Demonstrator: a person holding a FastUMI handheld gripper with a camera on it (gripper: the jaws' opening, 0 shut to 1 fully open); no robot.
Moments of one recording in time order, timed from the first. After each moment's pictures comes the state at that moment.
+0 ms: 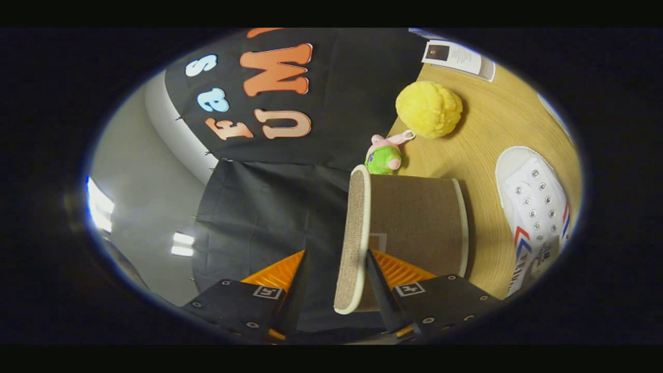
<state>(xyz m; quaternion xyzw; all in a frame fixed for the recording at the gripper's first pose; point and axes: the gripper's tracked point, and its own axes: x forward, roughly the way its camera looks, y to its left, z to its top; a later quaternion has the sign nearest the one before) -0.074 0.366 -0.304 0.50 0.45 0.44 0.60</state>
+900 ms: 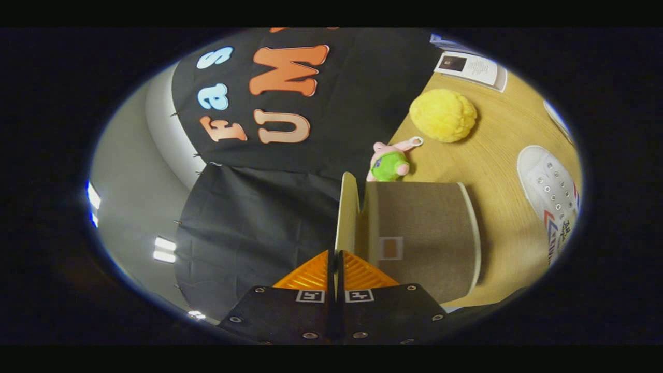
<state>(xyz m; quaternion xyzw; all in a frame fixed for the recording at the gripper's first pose) -0.077 0.419 -0.247 0.48 0.42 0.39 0.66</state>
